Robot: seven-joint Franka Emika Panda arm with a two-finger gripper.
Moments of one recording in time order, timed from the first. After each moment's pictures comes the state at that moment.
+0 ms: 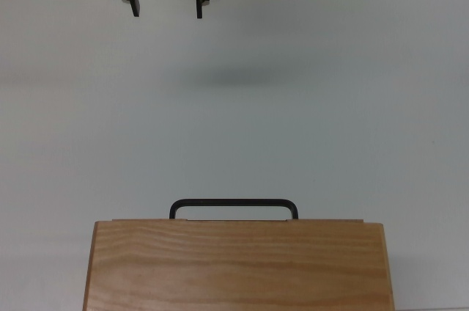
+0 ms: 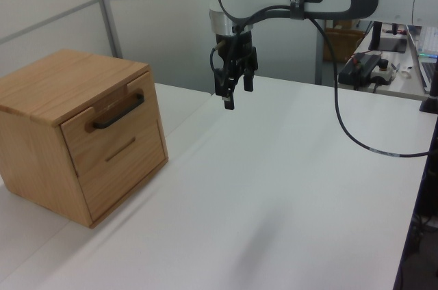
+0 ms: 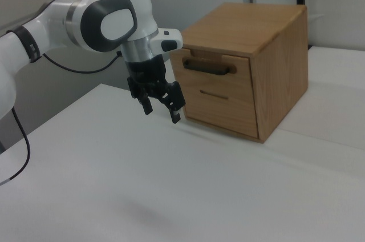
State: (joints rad) arm -0.09 0.17 0.13 -1.39 -0.05 1.55 -0.01
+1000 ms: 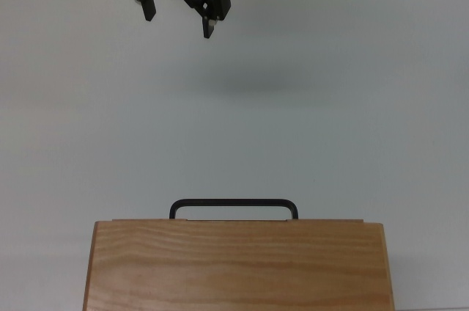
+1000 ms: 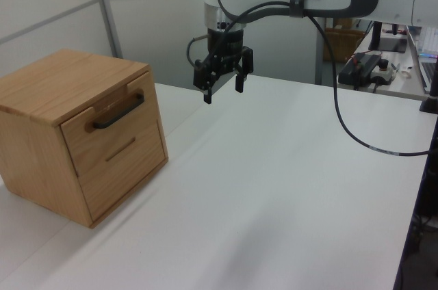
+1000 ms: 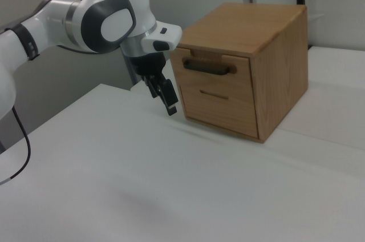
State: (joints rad) arm -0.09 0.17 0.13 -1.39 0.01 1.67 0.41
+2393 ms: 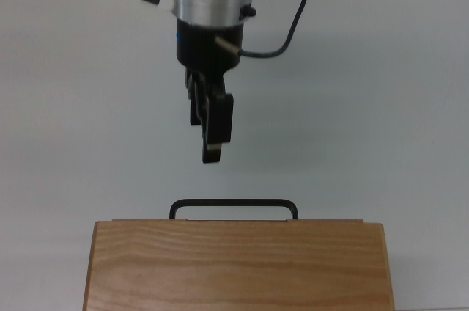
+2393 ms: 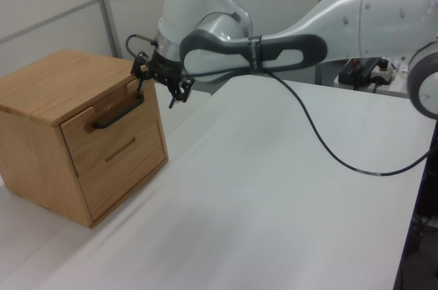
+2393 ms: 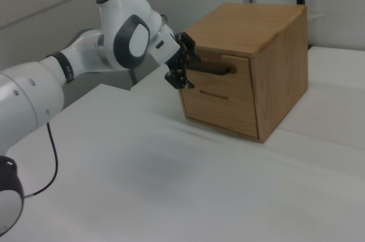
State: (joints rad) arm -0.06 0.43 0.23 -1.27 -0.28 2.24 1.54
